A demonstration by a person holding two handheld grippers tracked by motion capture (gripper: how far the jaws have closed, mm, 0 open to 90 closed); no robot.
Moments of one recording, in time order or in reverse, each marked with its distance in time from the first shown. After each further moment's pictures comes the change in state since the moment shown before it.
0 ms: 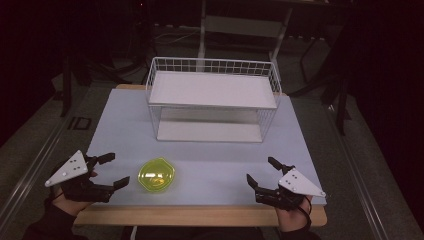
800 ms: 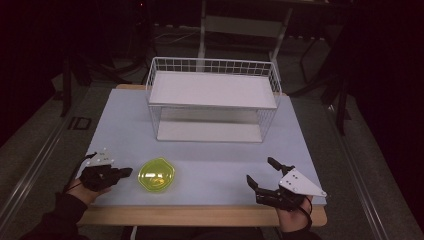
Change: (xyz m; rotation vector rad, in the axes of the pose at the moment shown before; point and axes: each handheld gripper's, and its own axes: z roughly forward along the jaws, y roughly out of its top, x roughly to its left) left arm 0.032 -0.034 0.057 0.420 0.021 -0.084; right arm -0.001 0.000 -0.002 0.000 0.021 0.002
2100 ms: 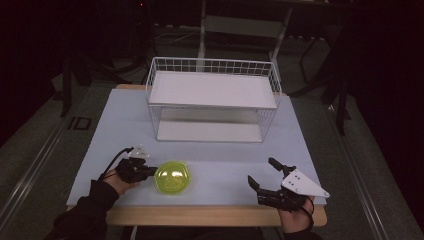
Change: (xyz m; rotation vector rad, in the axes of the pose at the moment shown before) left arm -0.020 0.036 0.057 0.103 -0.074 0.033; right arm -0.002 0.001 -0.004 -0.008 0.016 0.005
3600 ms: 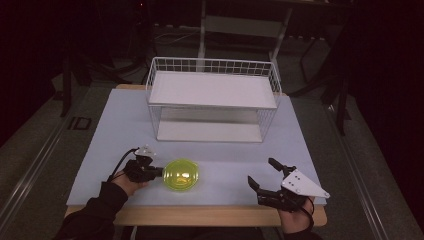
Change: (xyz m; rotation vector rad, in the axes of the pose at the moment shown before) left arm -0.013 0.015 0.022 -0.006 -0.042 -0.087; right arm 0.001 0.000 -0.001 -0.003 0.002 -0.003
